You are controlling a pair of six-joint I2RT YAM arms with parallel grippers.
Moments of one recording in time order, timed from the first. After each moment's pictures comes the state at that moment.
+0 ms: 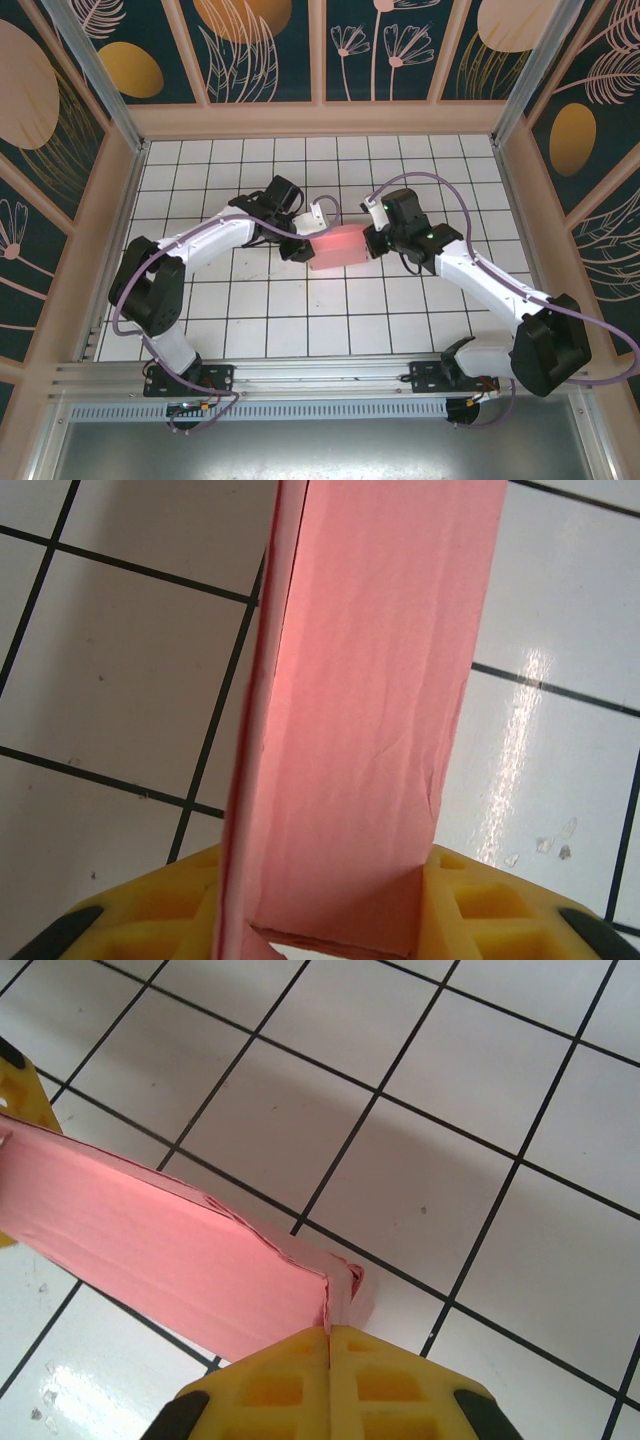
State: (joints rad) left arm -0.60 1.73 1.25 -0.64 0.38 0.54; right arm 0.58 1.27 0.91 -0.44 -0.04 0.02
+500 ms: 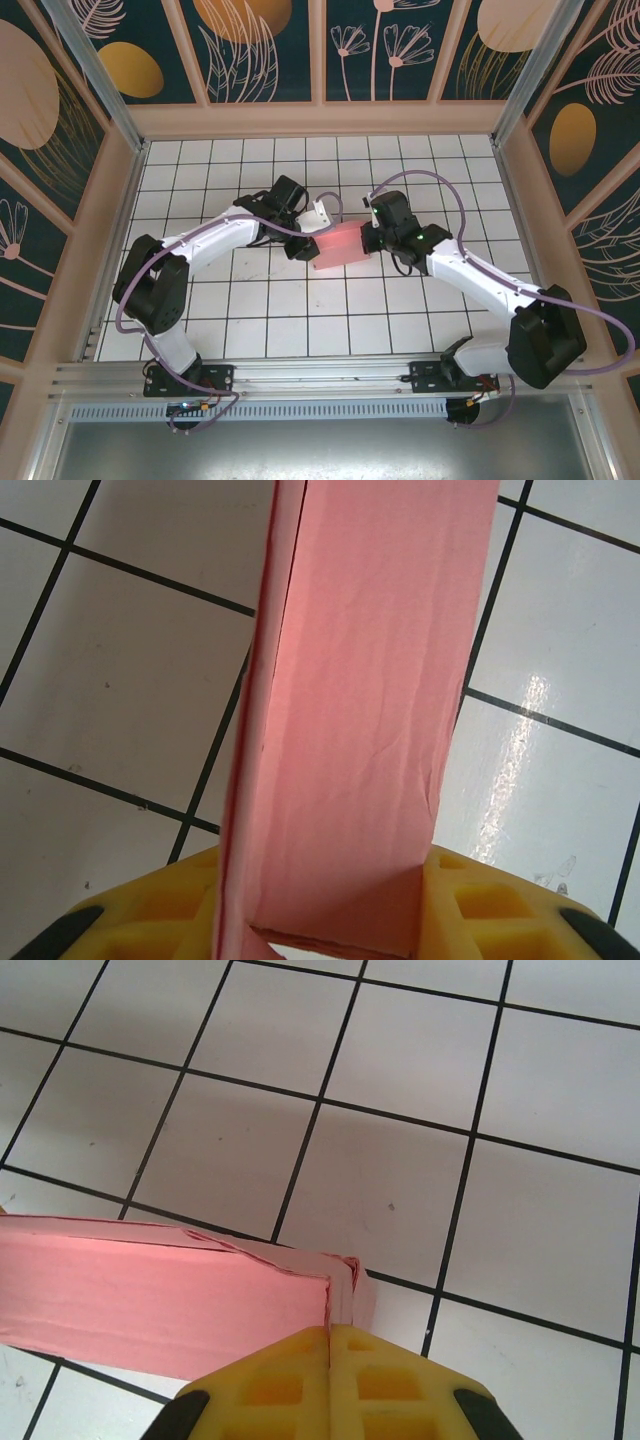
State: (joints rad) left arm -0.62 1.75 1.26 -0.61 0.34 0.47; right arm 0.64 1.32 0.91 -0.41 0.14 0.26
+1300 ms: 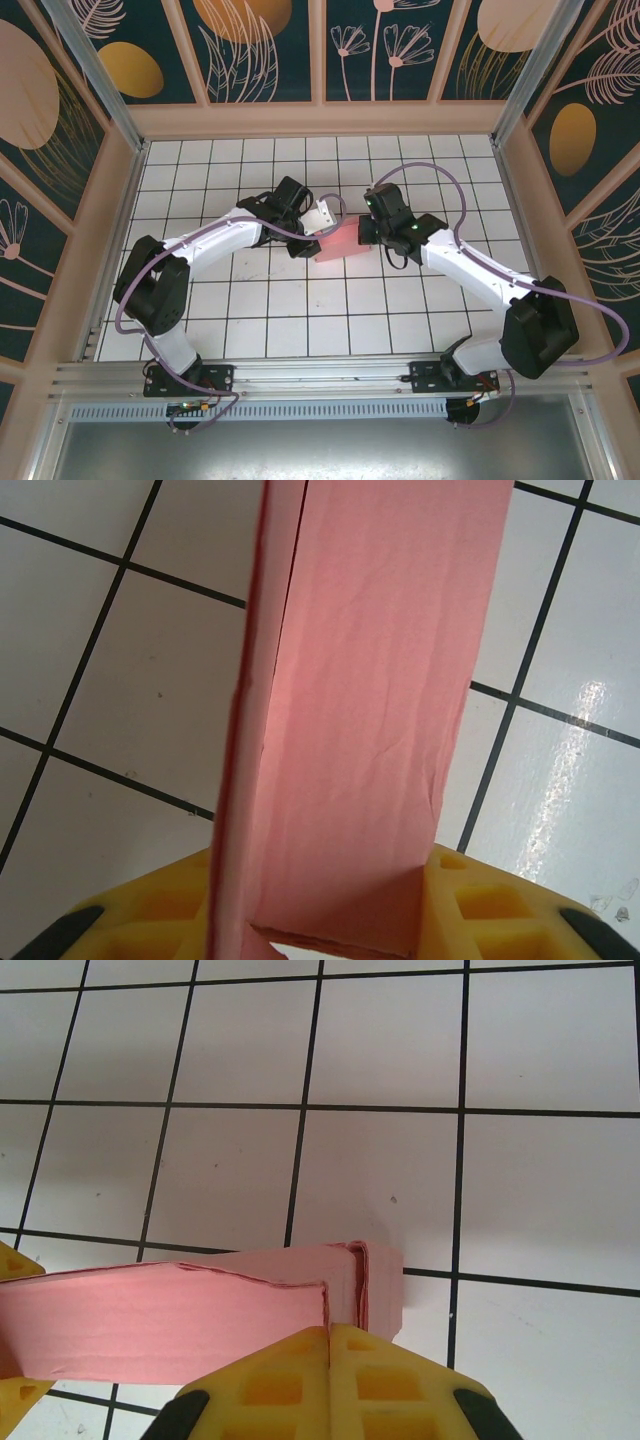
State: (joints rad) left arm -0.65 1.75 1.26 -0.57 0.24 0.47; right arm 0.64 1.38 1.02 -0.50 0.16 0.46
